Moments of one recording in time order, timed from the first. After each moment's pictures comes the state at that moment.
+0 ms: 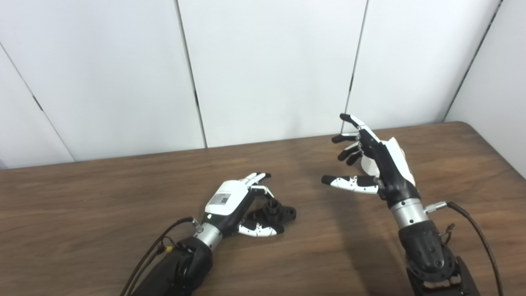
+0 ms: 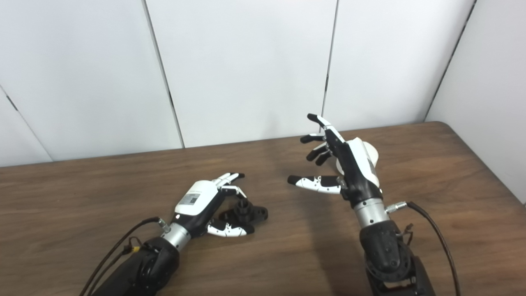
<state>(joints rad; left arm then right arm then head) -0.51 0.18 -0.56 0.54 0.73 -0.23 0.17 -0.21 -0.23 -0.01 -0.21 -0.40 0.03 -0.02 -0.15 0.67</state>
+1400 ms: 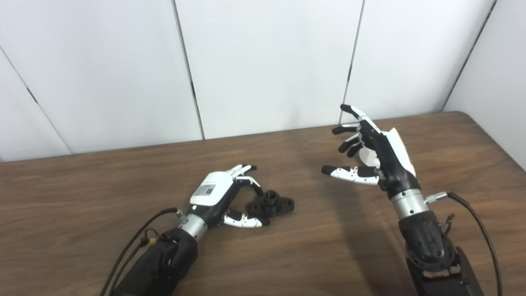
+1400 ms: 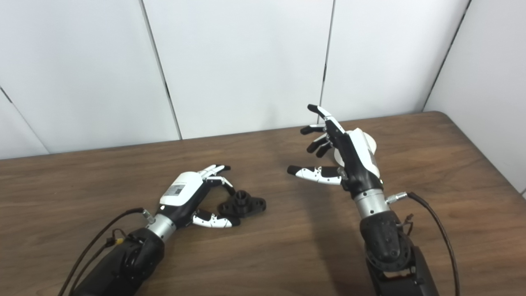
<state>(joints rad) -0.48 0.24 -0.50 0.49 0.72 -0.23 0.11 -0.21 -0.23 -0.01 -0.21 -0.40 0.03 -0.01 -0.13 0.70</state>
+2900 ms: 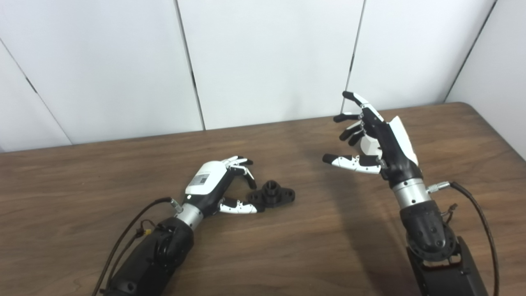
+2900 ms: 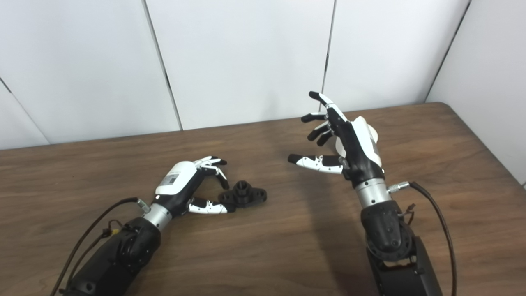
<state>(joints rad) -0.50 0.25 -0.49 0.53 0.66 -0.26 0.11 -0.21 -0.23 -0.02 -0.23 -0.40 0.03 -0.01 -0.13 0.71</state>
